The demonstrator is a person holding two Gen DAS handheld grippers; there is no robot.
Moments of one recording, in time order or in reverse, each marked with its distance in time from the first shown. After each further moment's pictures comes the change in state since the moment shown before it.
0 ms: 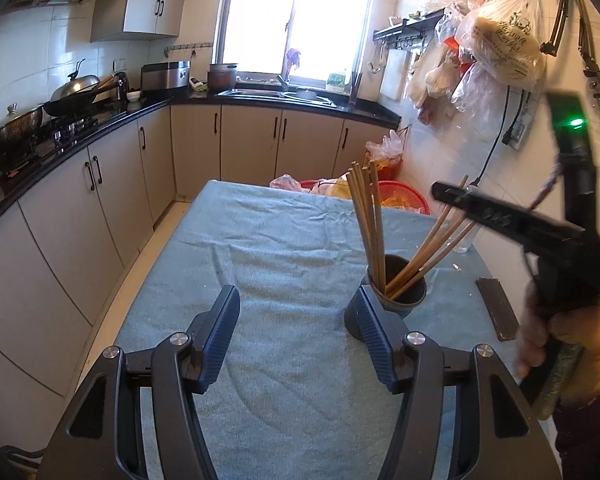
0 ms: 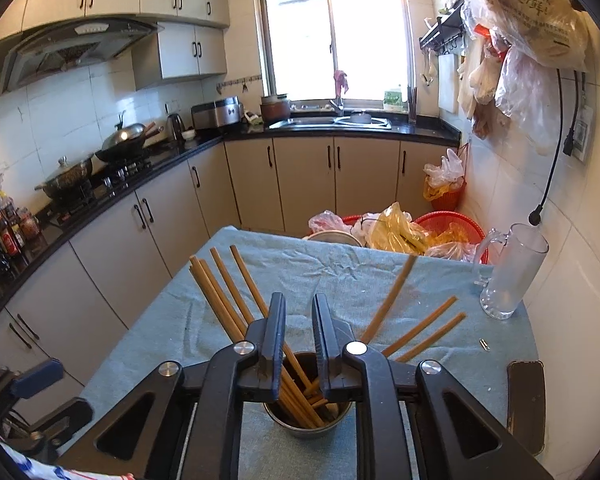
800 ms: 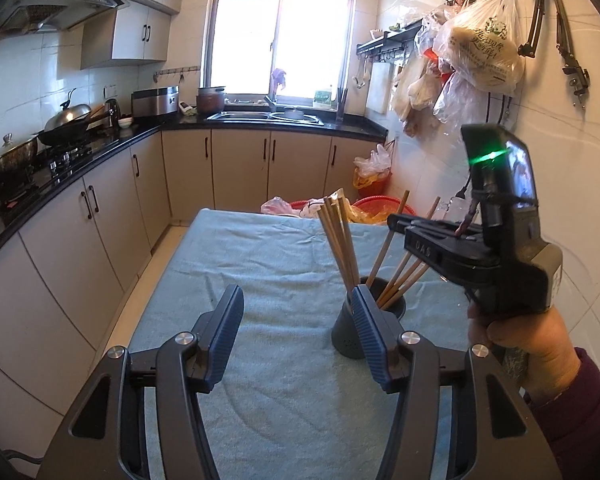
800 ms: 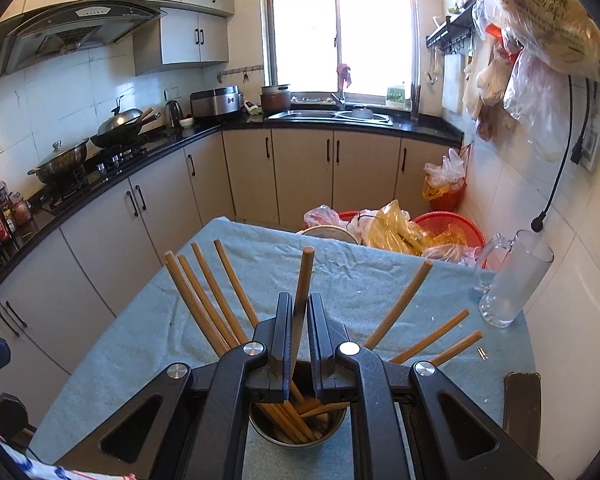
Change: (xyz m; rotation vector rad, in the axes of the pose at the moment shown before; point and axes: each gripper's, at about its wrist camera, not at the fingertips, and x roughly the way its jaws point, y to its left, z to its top) left arm -0.026 -0.022 0.016 0.057 -0.067 -0.011; right arm 0.028 0.004 0.001 -0.049 0.036 -0.028
